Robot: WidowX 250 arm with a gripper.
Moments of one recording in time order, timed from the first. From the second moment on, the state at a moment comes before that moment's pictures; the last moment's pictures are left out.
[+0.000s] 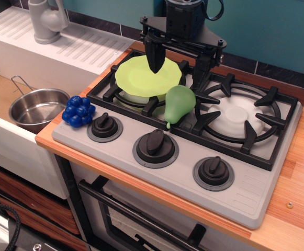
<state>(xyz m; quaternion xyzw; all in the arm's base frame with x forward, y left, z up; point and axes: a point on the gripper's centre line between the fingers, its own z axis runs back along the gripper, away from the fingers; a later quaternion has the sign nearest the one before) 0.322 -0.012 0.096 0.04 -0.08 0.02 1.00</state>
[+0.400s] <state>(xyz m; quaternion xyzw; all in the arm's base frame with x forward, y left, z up) 0.319 -0.012 0.085 0.04 -0.07 0.02 1.00</state>
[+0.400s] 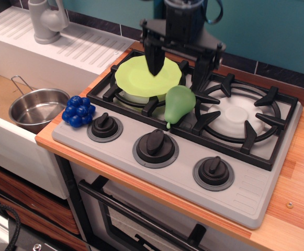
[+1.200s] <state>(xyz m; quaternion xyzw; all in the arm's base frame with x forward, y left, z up) 0.337 -0.008 0.044 0.02 -0.10 0.01 0.99</state>
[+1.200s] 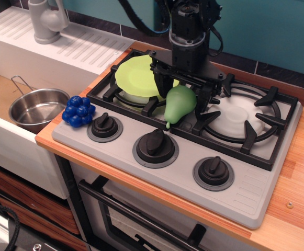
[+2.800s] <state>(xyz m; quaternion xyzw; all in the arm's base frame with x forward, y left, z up) 0.345 -0.002 0.077 0.02 -0.04 0.01 1.00</state>
